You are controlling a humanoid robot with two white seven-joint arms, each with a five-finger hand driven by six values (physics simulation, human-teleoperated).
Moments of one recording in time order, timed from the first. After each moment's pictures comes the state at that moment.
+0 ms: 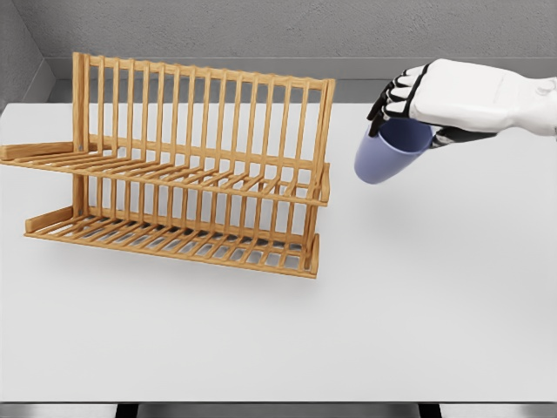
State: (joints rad) left arm 0.06 0.00 -0.22 -0.17 0.12 -0.01 -0.27; right arm -0.76 -0.89 0.49 -1.71 0.22 -0.61 0.61
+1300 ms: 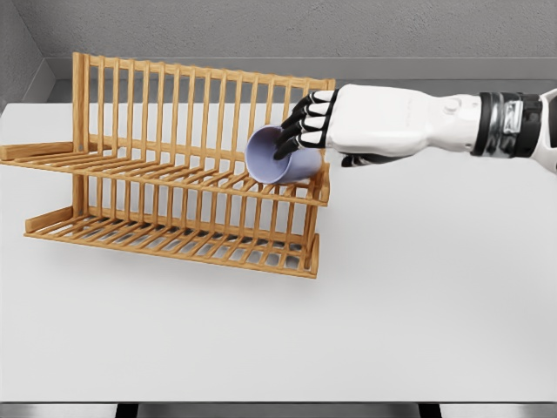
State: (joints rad) left arm 0.06 0.00 -0.22 -0.17 0.12 -0.01 -0.27; right arm -0.85 -0.74 0.64 -1.75 0.22 -0.61 0.61
